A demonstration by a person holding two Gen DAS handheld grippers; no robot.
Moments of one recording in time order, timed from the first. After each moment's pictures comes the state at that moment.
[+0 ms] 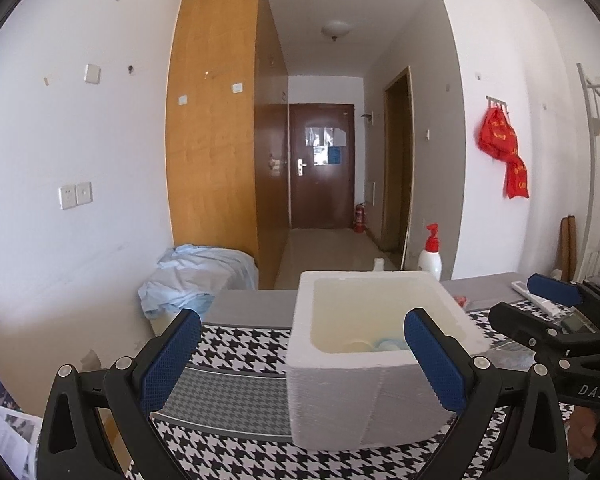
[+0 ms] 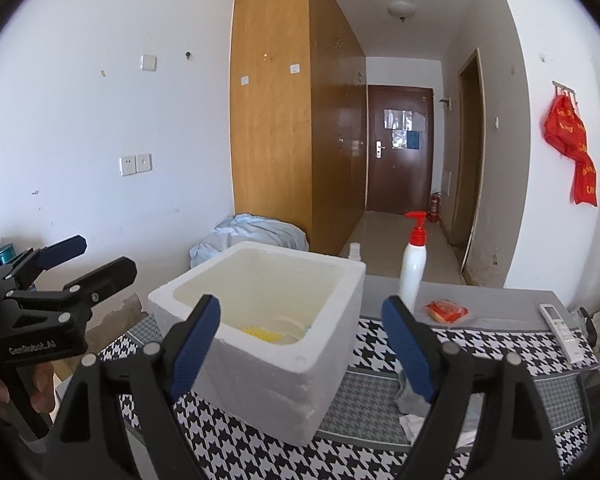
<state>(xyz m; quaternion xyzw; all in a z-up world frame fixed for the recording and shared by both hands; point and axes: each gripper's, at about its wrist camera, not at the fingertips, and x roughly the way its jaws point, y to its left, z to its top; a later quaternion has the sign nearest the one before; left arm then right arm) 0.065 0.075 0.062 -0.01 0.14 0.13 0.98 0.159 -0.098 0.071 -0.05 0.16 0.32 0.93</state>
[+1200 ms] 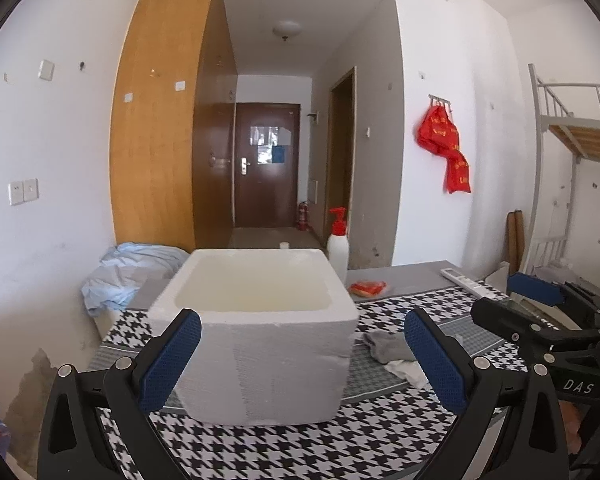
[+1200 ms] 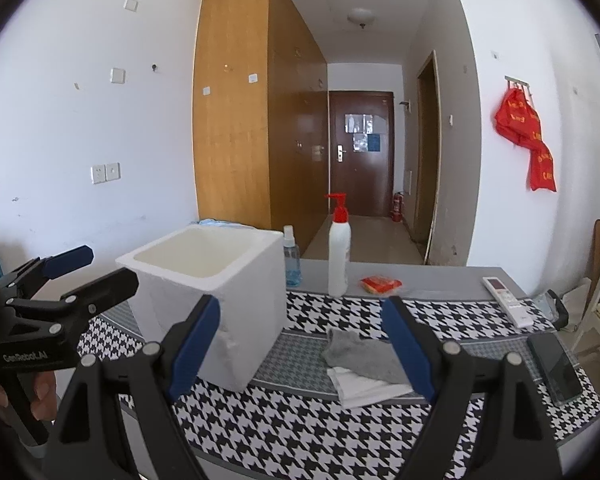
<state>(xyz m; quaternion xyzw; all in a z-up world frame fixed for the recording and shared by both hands) 0.059 0.002 0.037 -0.02 0.14 0.03 0.99 0.130 -0.178 0.052 -0.04 0.15 0.26 0.95</state>
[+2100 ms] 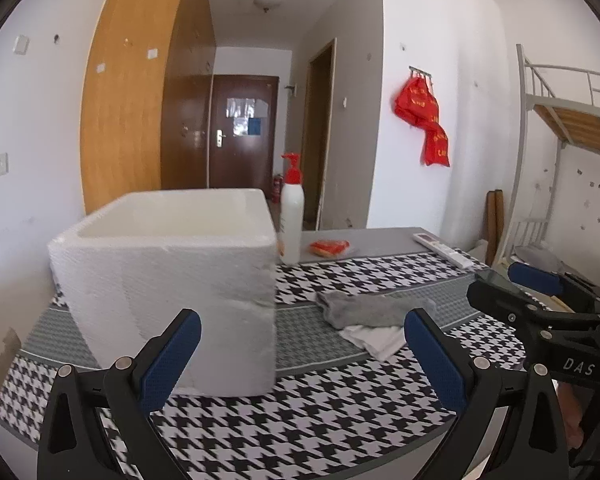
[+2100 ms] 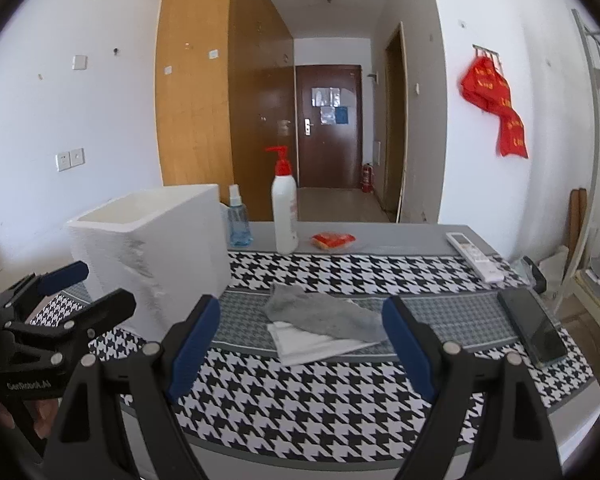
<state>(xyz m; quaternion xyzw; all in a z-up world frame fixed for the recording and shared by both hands) 0.089 -0.042 -0.011 -0.04 0.19 -0.02 0.98 0.151 -0.227 0.011 -0.03 0.20 0.21 0.96</state>
